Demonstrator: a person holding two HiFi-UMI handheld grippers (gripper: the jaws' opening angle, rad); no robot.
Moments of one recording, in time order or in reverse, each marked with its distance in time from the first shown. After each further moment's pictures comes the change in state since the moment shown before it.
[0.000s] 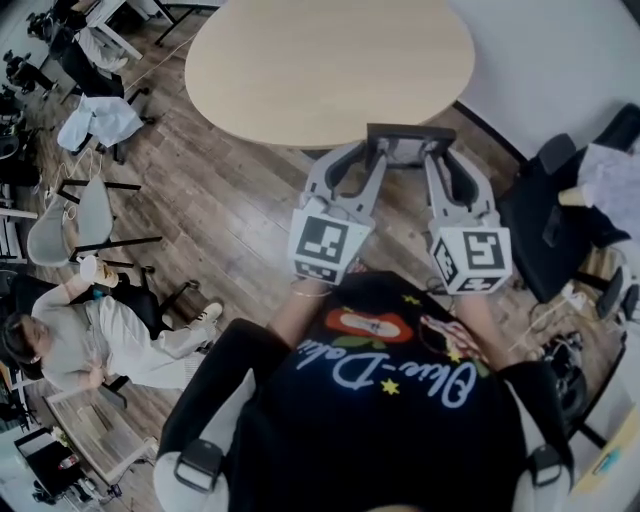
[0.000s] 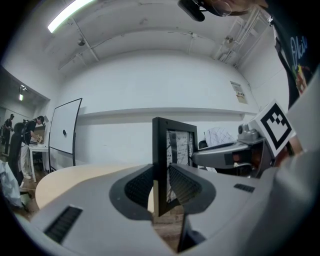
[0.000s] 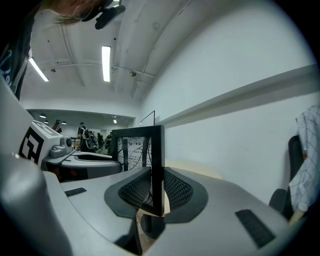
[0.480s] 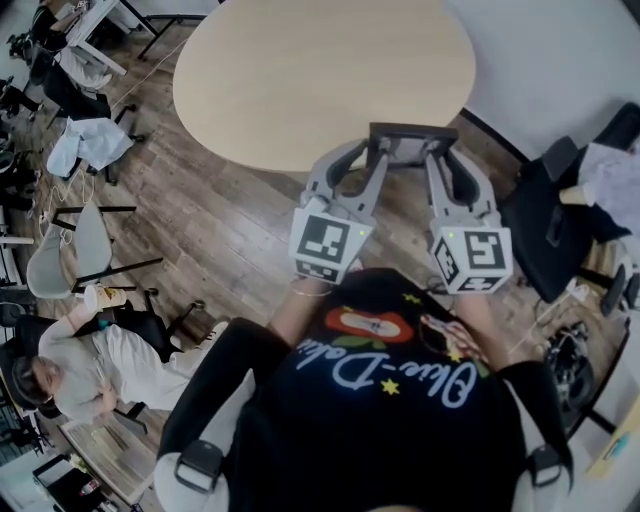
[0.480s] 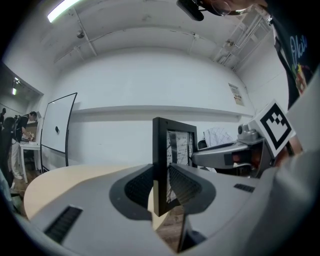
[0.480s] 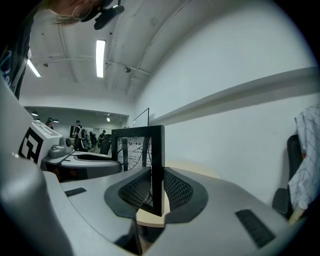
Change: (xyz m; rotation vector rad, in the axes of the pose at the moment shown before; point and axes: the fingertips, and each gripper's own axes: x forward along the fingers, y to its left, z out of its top) left arm 0.043 0.050 -0.005 -0.002 -0.001 -0.075; right arm 0.060 -0.011 0.001 0.009 0.015 -0.074
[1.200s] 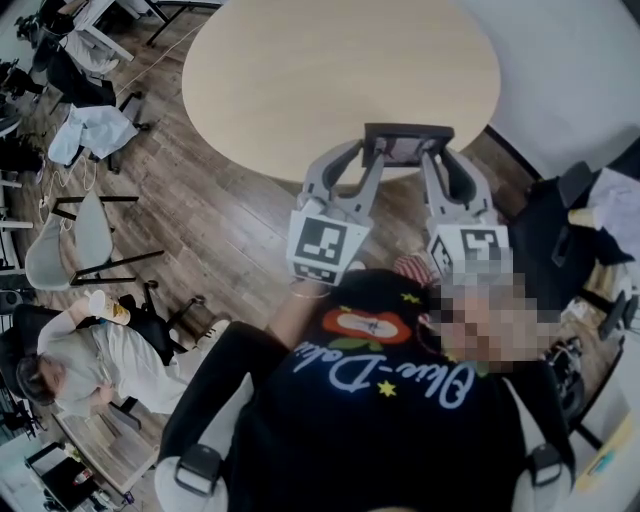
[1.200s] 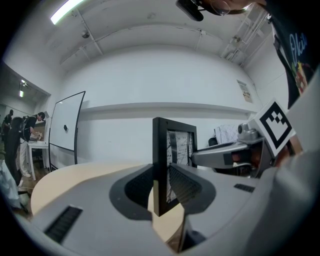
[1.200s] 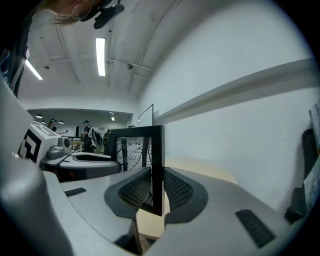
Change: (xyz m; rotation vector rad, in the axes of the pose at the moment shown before) left arm 0.007 0.063 -0.014 -0.025 0.018 0.079; right arm 0.067 0.021 -0.001 -0.003 0.017 0.062
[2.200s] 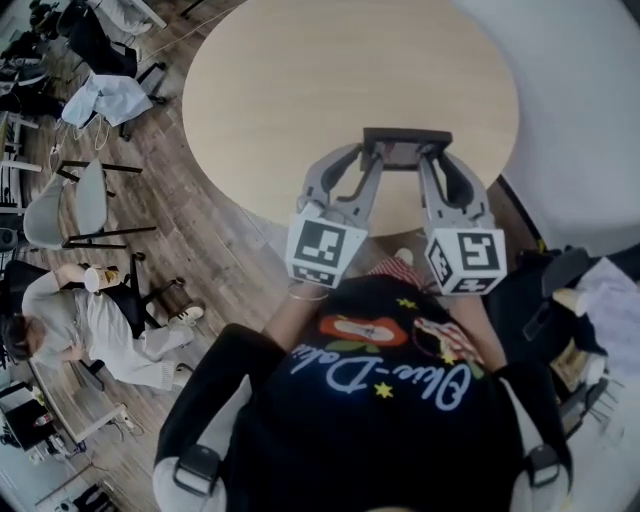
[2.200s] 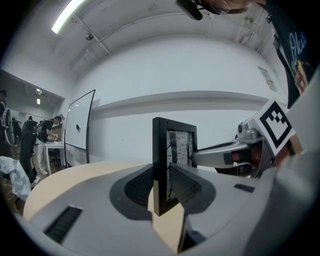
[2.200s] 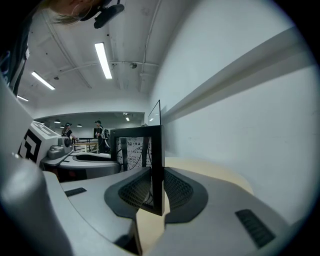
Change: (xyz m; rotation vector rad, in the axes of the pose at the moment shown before) left arm 0.148 0.034 -0.002 -0.013 0.059 0.207; right arm 0.122 -0.118 0.003 -0.007 0.019 0.215
